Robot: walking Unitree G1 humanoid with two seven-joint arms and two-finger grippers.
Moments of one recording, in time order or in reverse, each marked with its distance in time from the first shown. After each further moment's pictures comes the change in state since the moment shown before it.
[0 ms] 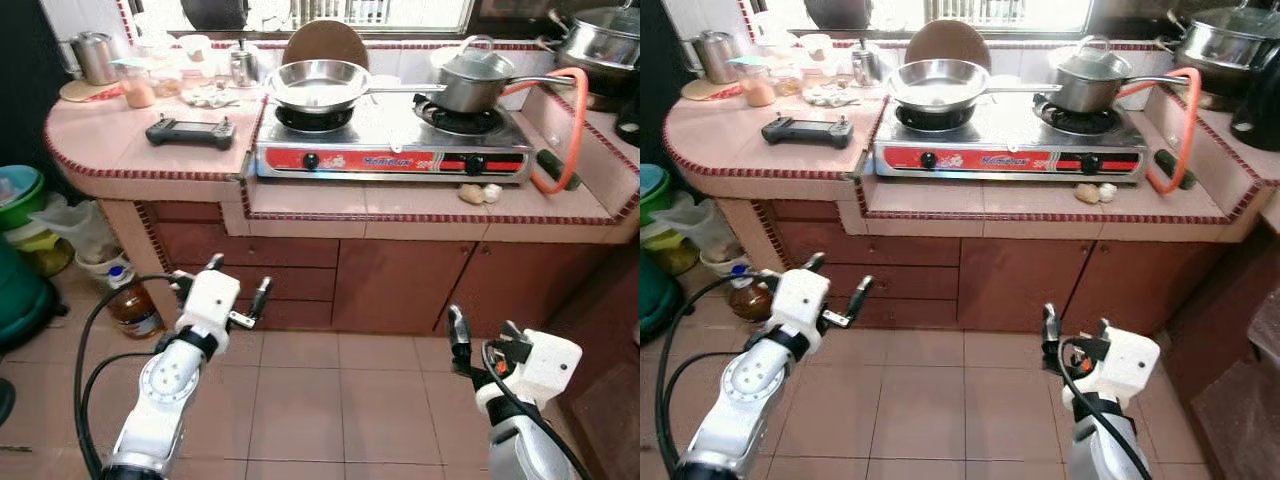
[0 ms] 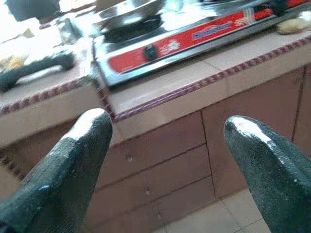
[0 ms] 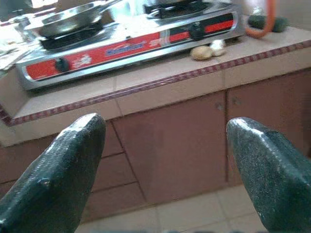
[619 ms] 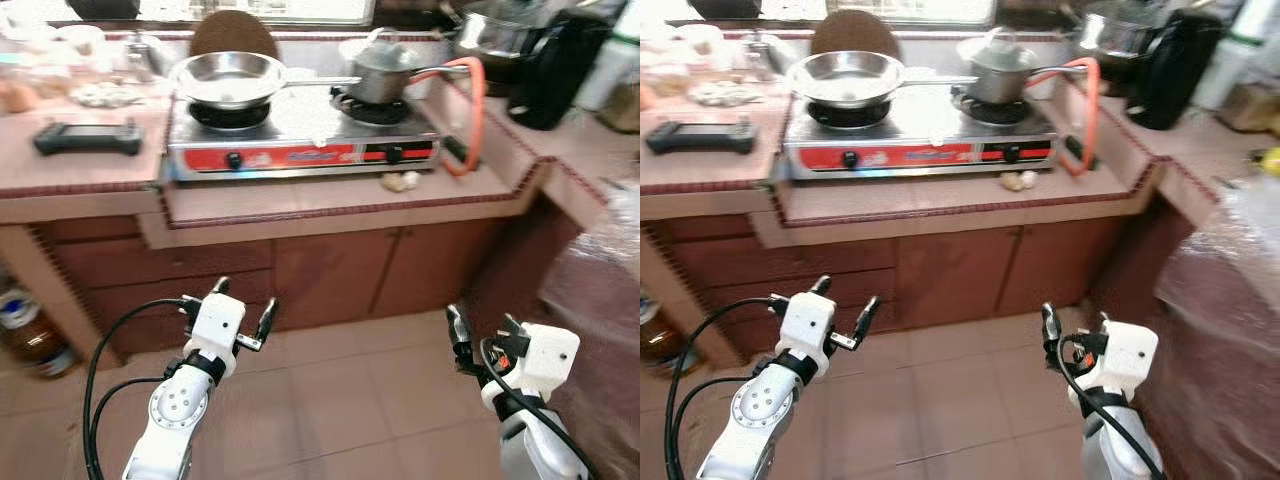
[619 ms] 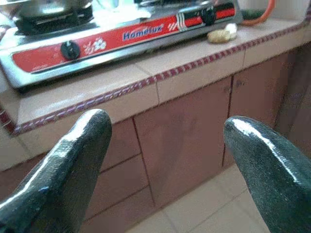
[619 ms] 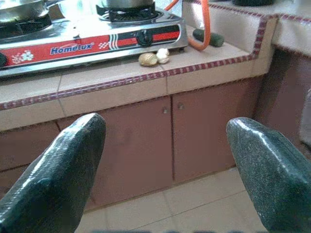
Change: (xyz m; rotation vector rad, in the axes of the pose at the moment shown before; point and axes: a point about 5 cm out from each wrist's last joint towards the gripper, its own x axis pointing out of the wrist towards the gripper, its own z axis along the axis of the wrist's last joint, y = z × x) left arm -0.018 -0.018 -0.017 -0.076 0.041 0.025; right arm 0.009 -0.004 0.007 -0.082 0.031 0.086
